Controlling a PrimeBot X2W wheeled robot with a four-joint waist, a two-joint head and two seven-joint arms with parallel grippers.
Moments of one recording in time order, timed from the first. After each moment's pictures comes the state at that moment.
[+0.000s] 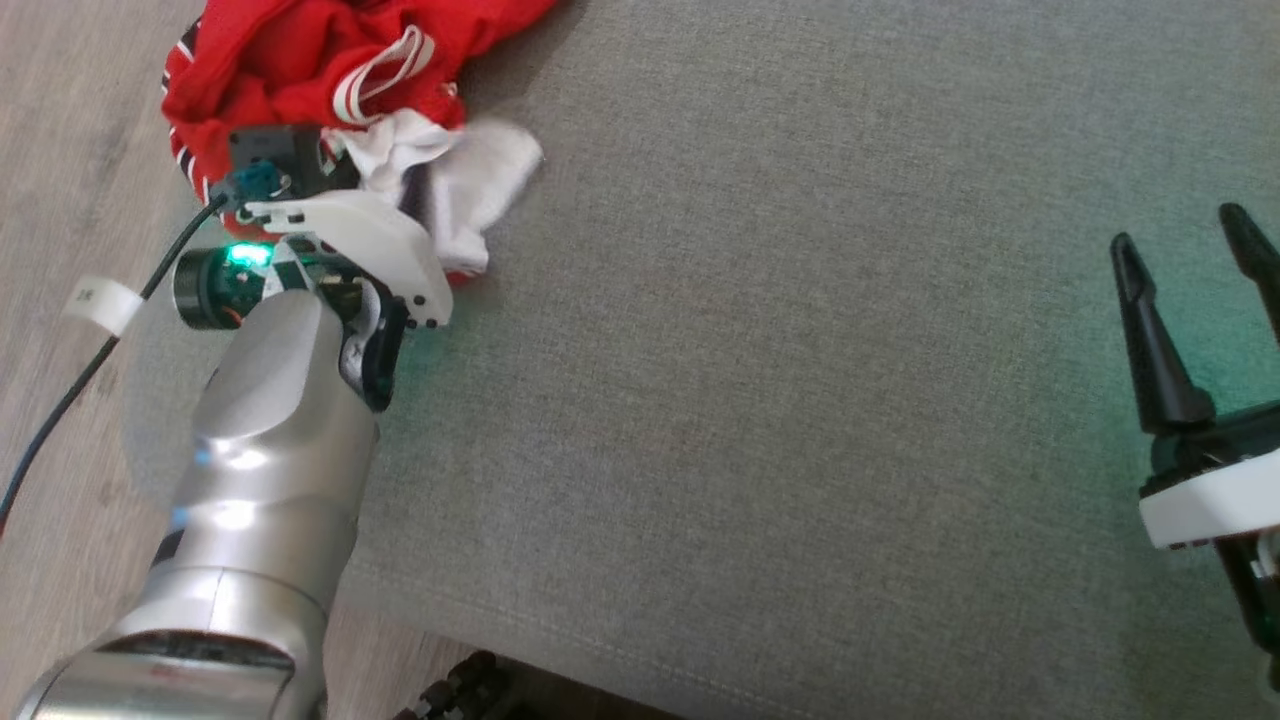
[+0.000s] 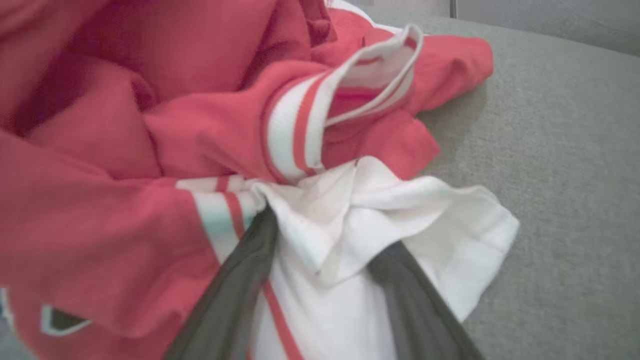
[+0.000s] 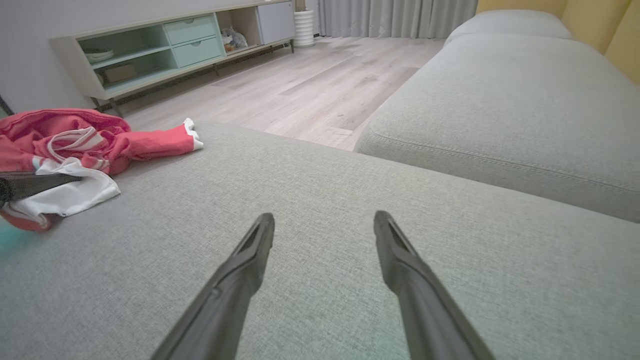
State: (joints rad) left arm -0.90 0.03 -0.16 1.00 -0.29 -0.08 0.10; right arm -0.03 -0.30 -0.03 -0.38 0.22 0.13 0.23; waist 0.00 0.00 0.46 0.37
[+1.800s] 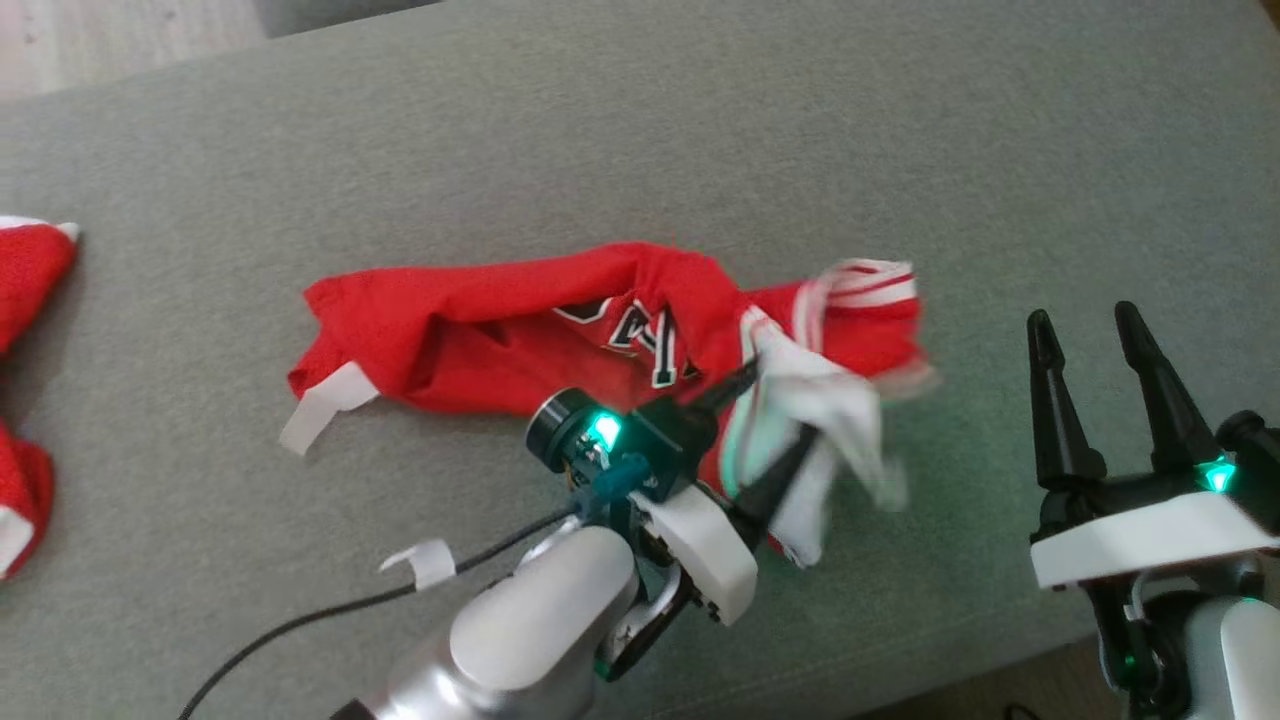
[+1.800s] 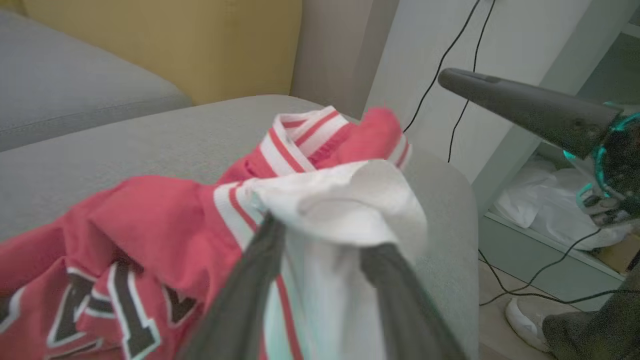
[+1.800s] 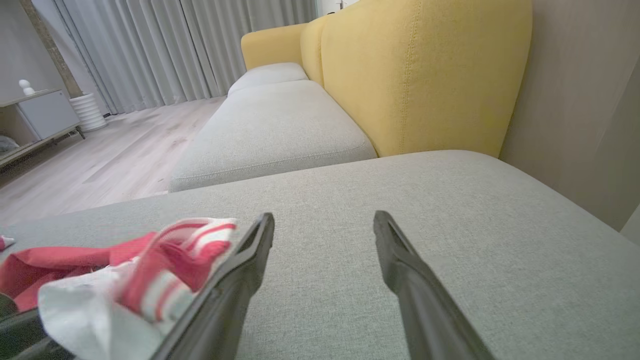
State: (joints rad) left arm -0.59 0.05 -0.99 0.41 -0.54 -0.01 -0.06; right arm 0.01 -0.08 -0.01 -0.17 0.24 0.13 0.05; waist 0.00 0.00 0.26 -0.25
